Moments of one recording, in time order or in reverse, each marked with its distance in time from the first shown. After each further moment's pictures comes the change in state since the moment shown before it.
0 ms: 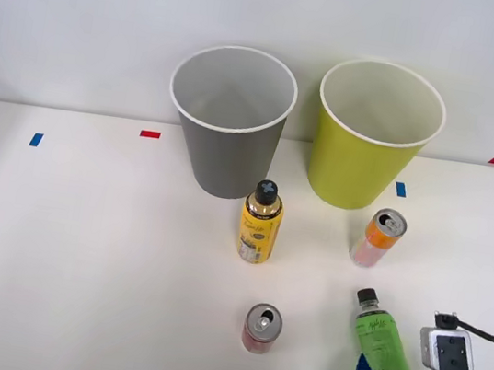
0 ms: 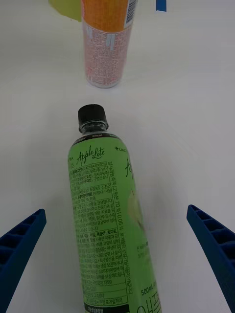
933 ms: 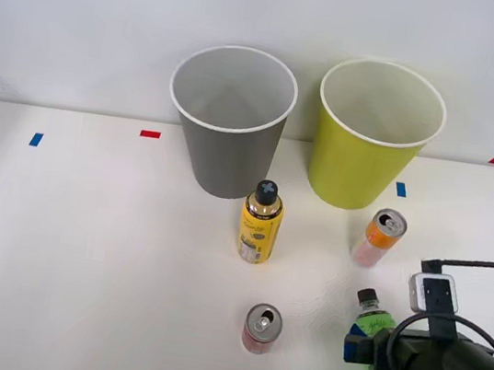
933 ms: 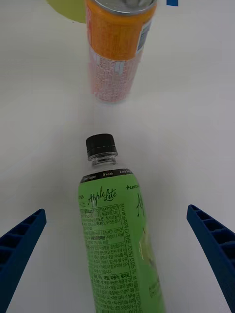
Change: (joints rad) arm -0.423 -0.165 0.057 0.000 -0.077 0.498 -0.234
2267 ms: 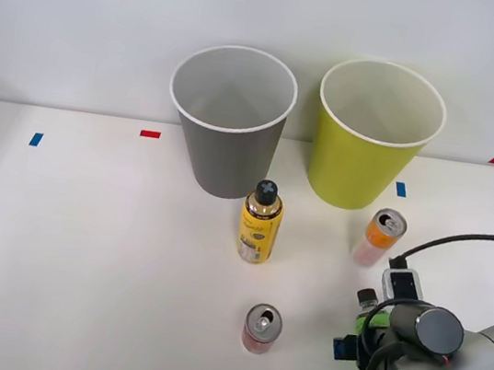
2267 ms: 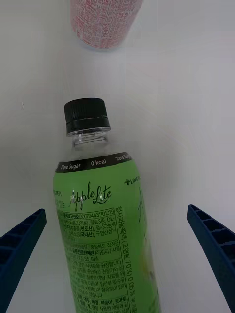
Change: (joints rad) arm -0.232 0.017 0.075 0.241 0.005 0.221 -0.037
